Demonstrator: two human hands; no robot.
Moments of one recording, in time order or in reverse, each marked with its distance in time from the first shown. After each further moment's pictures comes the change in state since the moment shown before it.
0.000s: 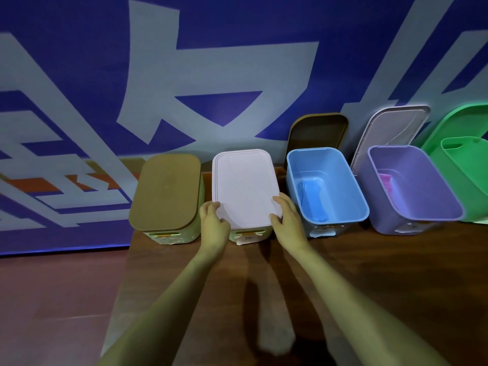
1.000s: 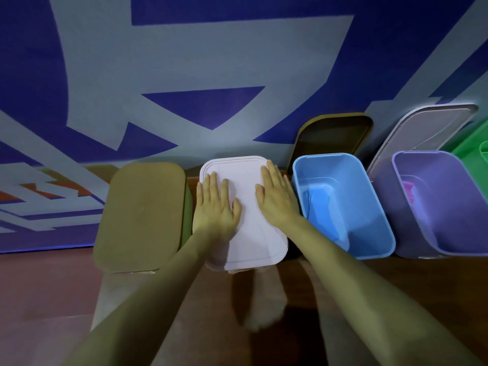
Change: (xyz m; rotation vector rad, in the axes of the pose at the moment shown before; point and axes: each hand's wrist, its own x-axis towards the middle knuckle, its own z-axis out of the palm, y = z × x) left_hand 0.114 0.009 0.037 0.885 -0.101 0.399; right_hand 0.142 -0.008 0.017 -0.575 -0.127 -0.129
